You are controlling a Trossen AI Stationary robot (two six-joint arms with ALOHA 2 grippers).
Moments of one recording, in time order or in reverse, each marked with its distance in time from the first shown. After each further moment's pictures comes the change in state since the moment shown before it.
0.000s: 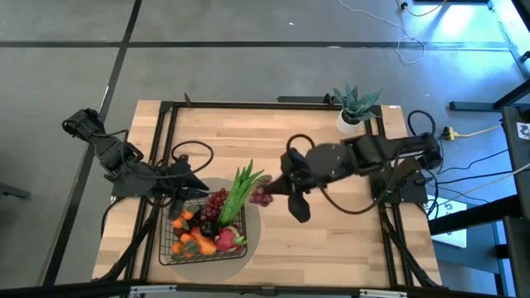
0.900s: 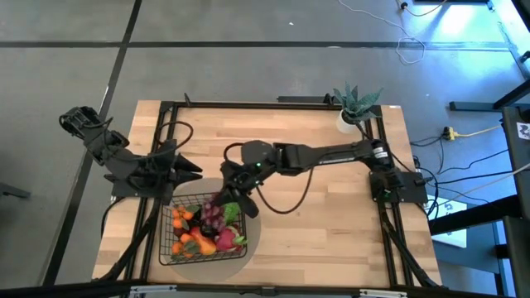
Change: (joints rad) left arm 0.000 -0.123 0.000 0.002 -0.147 0.072; right arm -0.193 0.398 -0.003 0.639 -0.570 -0.160
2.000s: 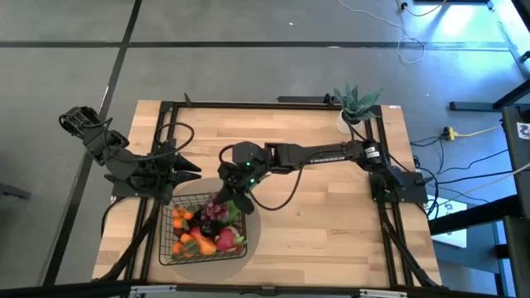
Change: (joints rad) left arm 0.000 -0.008 0.000 -0.038 0.001 0.029; right arm -0.040 0.070 0.000 -0.099 -0.027 -0.032
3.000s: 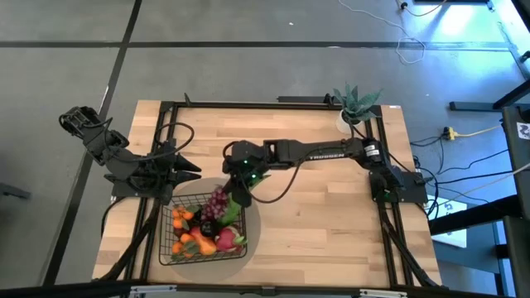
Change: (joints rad) left arm 0.000 0.000 0.000 0.000 0.000 -0.002; right arm -0.029 0.000 0.000 -0.231 0.197 0.002
